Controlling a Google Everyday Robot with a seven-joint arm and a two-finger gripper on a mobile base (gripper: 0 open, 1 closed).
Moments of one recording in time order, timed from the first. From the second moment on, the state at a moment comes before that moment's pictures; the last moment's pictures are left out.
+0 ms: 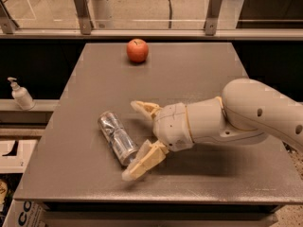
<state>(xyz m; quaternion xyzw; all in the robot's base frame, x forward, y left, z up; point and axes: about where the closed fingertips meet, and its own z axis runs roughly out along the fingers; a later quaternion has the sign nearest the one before) 0.416 0.050 0.835 -0.59 0.58 0.36 0.43</state>
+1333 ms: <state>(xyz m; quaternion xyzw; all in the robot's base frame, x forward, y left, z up) 0.403 0.065 0.834 -0.52 0.59 0.38 0.48</state>
